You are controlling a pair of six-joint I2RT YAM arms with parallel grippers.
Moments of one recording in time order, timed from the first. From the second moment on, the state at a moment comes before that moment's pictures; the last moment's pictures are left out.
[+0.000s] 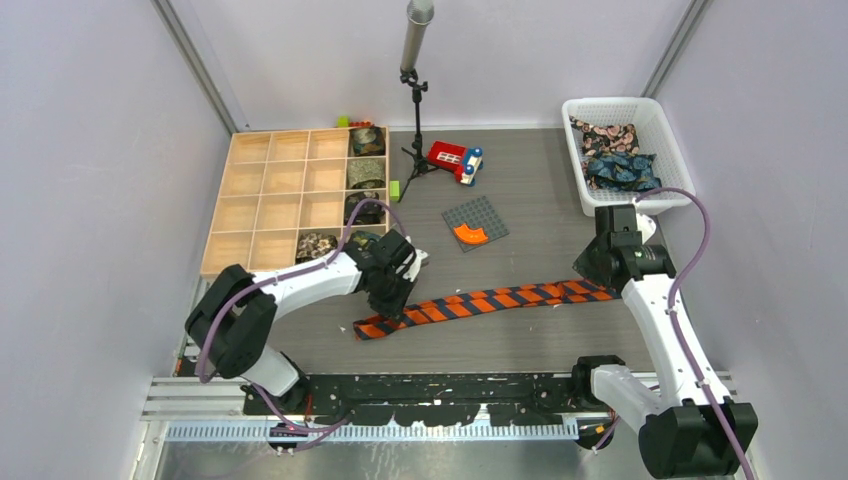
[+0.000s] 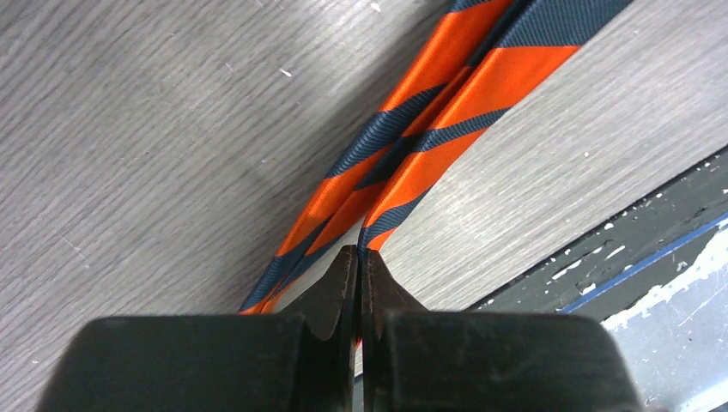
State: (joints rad) left arm -0.78 1.51 0.88 -0.62 0.20 -0.24; right arm 0.04 0.96 0.87 -0.91 0.21 0.71
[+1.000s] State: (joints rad) left arm -0.71 1.68 1.01 -0.71 0.18 -0.15; right arm 0.04 0.99 0.85 -0.88 0.20 0.68
